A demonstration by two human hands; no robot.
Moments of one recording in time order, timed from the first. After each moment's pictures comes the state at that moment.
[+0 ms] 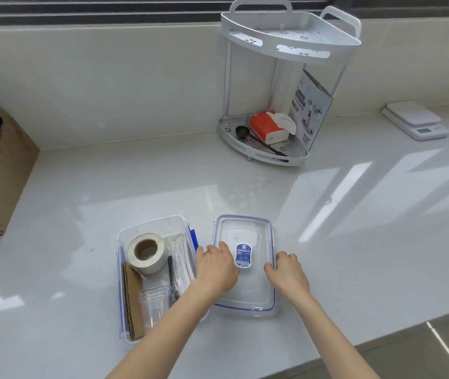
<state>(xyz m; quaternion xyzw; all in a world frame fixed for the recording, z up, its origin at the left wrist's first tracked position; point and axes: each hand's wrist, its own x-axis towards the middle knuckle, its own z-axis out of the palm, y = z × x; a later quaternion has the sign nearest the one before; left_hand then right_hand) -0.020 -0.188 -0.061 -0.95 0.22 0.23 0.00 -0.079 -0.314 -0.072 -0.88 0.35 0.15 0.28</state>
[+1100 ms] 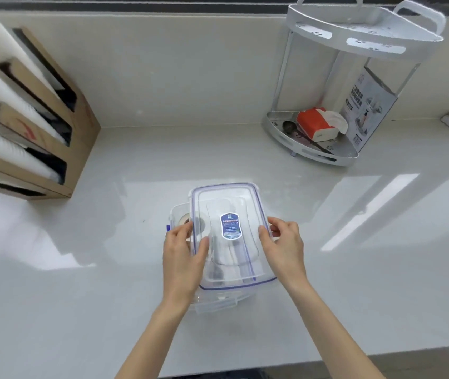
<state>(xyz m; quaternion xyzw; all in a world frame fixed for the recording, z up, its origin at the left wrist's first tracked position) -0.047 -0.066 -0.017 -0.87 -0.06 -0.01 -0.49 -0.057 -0.222 -0.024 -0.84 0.23 -0.08 0.48</state>
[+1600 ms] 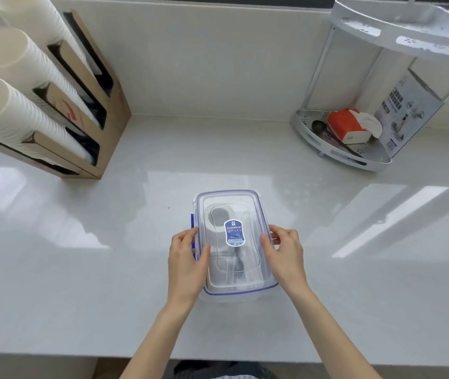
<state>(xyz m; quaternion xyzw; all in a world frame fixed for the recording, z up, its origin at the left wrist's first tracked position) -0.062 -0.028 -0.036 -0.85 -0.12 0.01 -0.51 -0.058 -0.188 -0.042 -0.85 0.20 -0.01 0.48</state>
